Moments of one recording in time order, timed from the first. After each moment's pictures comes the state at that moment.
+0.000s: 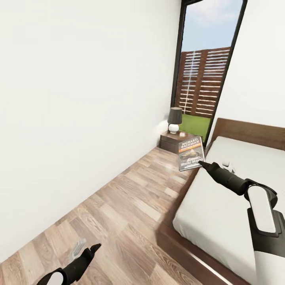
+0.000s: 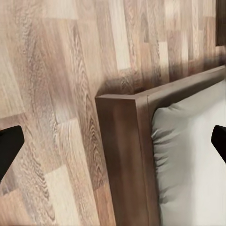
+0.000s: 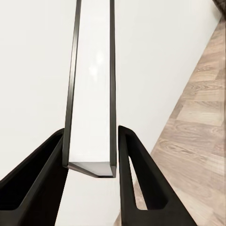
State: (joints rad) left arm -0.18 0.04 0.17 -0.92 0.87 0.49 -0.09; right arm -0.57 -0.14 -0.30 -1.52 -0.93 0.88 0.02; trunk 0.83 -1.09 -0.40
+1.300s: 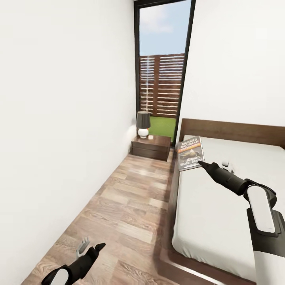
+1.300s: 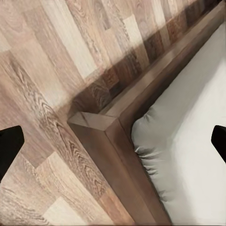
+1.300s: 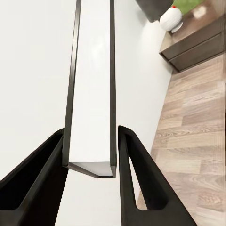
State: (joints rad) left arm -0.20 0.04 0.12 -0.89 0.87 0.49 -0.09; right arm -0.57 -0.14 -0.29 -1.51 -0.94 0.88 0.02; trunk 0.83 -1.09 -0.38
